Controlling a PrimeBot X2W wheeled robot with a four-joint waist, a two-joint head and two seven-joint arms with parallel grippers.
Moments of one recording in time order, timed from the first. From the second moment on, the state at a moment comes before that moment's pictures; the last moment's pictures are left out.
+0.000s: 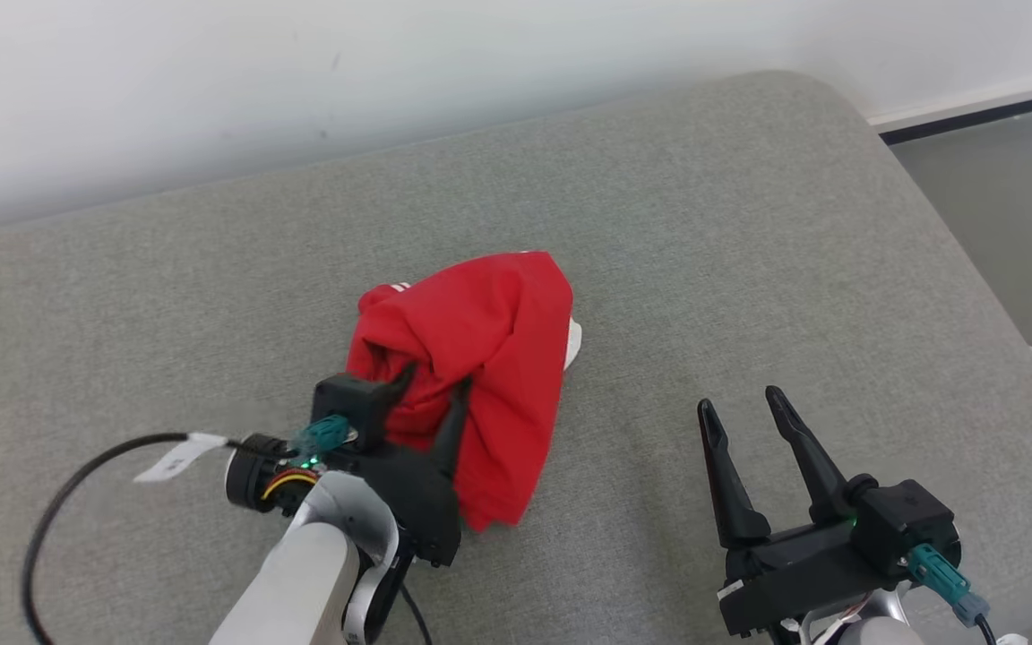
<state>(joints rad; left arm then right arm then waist) -0.52 0.12 -0.48 0.45 -0.38 -0.04 0.06 -0.11 -0.05 0.15 0.09 0.19 0.13 -0.18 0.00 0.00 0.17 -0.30</state>
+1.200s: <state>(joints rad) 0.09 0.14 -0.06 0.04 -0.31 -0.11 -0.26 0.01 -0.07 -0.01 0.20 0.16 0.13 -0.25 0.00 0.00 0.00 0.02</state>
